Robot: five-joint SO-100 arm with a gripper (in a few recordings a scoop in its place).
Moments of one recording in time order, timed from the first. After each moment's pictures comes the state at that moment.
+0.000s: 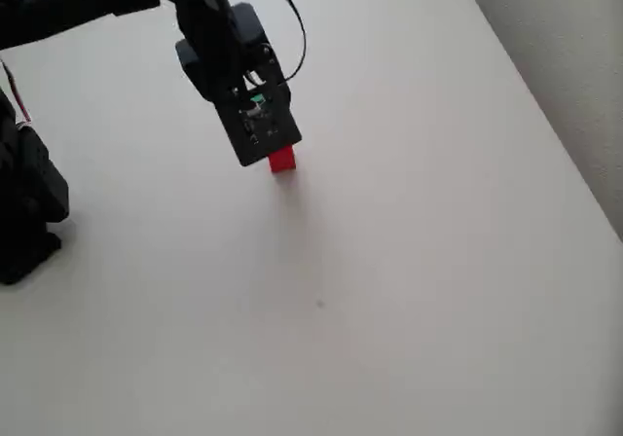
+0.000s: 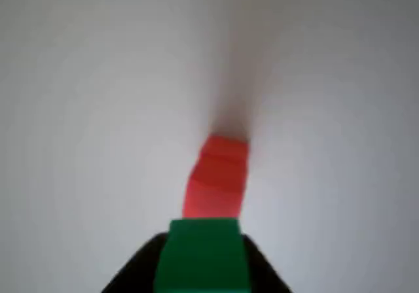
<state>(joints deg) 2.4 84.7 78.6 81.9 -6.0</state>
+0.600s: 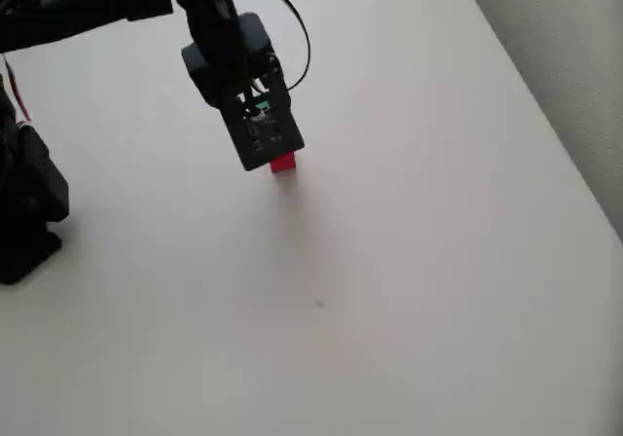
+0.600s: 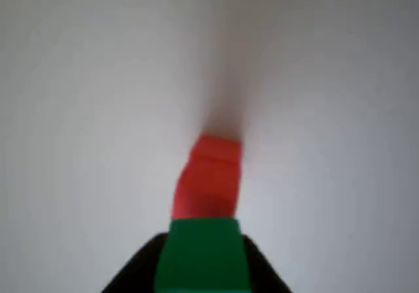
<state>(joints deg) 1.5 82.4 78.5 81.7 -5.4</state>
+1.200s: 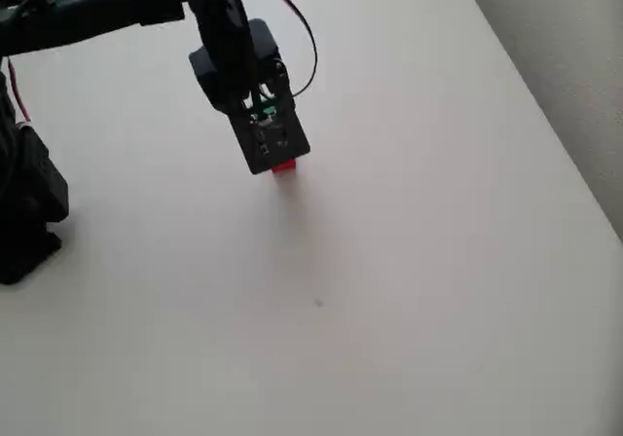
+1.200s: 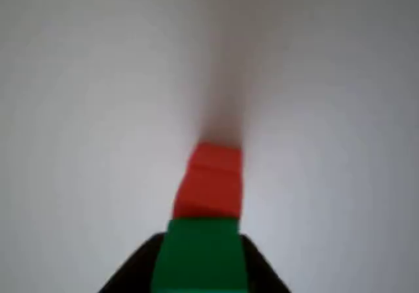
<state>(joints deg) 2.0 79.0 75.9 81.7 -5.4</state>
